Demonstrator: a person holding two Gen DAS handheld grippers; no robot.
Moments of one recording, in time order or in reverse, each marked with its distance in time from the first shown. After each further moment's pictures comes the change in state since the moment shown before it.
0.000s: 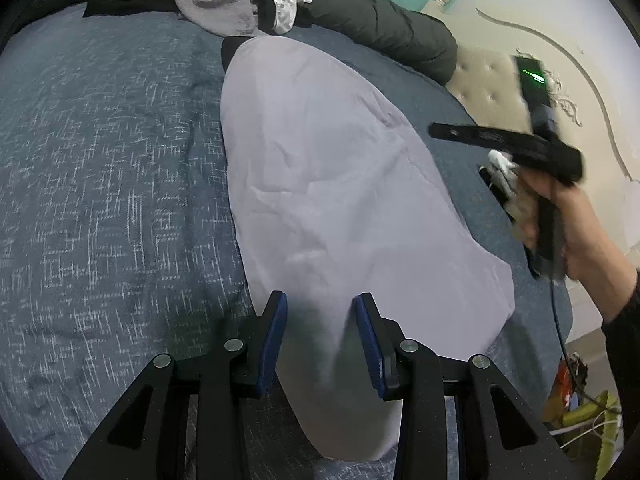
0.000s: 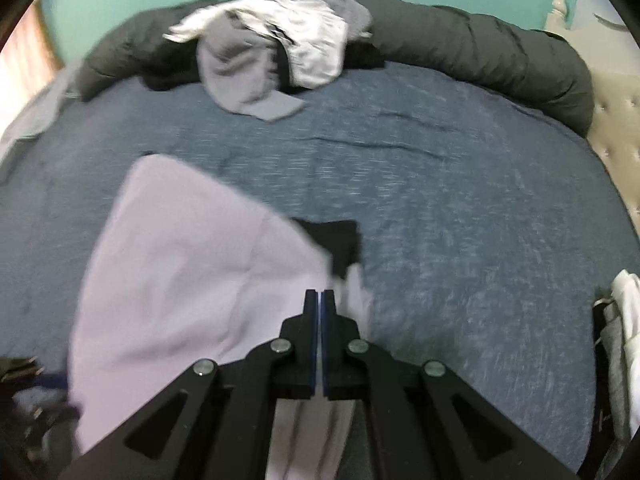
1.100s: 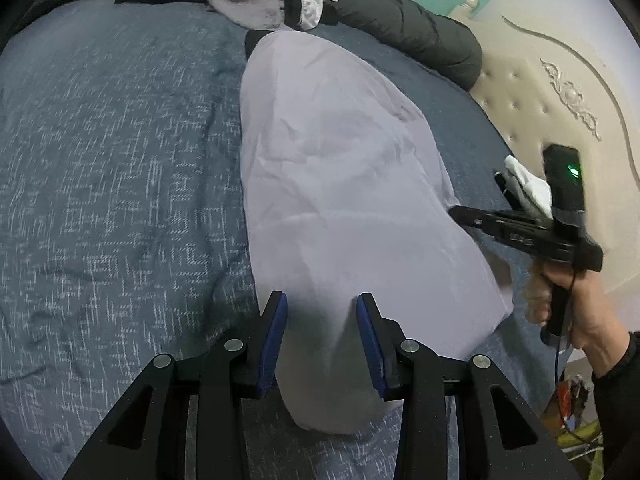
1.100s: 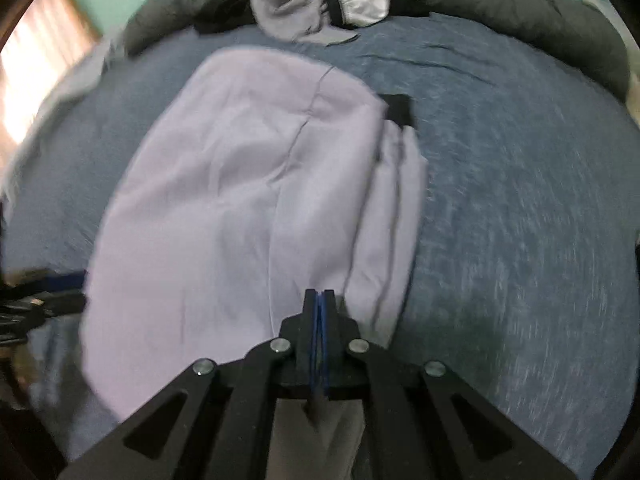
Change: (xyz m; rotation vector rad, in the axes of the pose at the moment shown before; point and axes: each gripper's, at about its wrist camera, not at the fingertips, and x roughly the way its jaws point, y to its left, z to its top) left arm -0.001 -0.008 -0.006 -0.091 0.009 0.070; right arm 0.001 -0.002 -0.070 0.004 0.123 0.171
